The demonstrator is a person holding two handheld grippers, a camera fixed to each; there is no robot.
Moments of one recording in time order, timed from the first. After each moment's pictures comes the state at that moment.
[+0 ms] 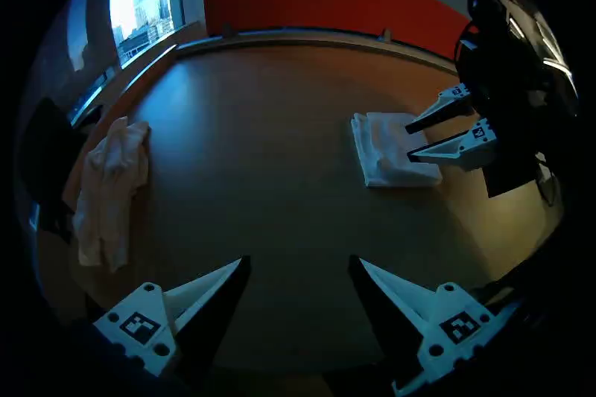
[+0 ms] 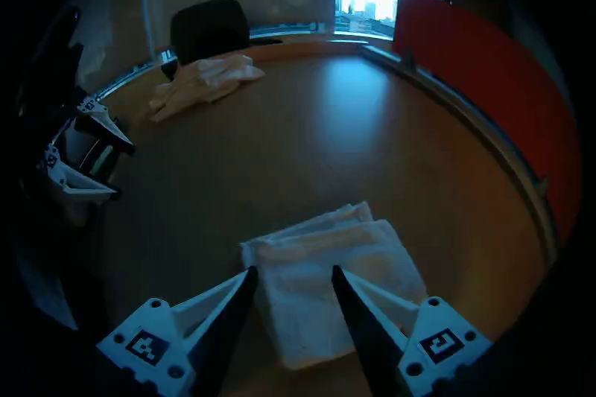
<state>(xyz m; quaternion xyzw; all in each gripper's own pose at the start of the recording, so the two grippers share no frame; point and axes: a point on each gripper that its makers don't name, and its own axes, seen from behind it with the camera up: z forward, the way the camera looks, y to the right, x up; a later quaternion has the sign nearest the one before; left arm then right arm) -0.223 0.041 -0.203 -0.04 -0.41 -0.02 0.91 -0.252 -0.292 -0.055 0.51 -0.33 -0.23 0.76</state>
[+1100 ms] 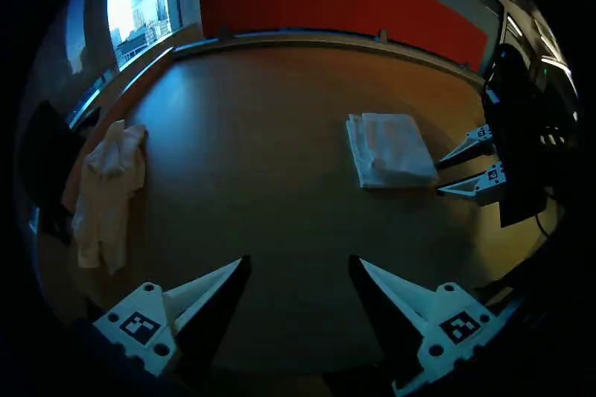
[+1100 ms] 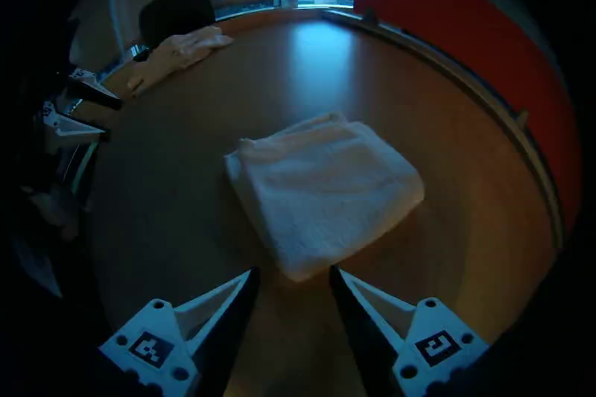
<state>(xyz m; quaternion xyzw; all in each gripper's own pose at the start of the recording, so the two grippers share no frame) -0.222 0.047 -0.202 -0.04 -0.41 -0.02 0.91 -0.296 -0.207 -0.097 0.44 -0.40 -0.22 0.78</state>
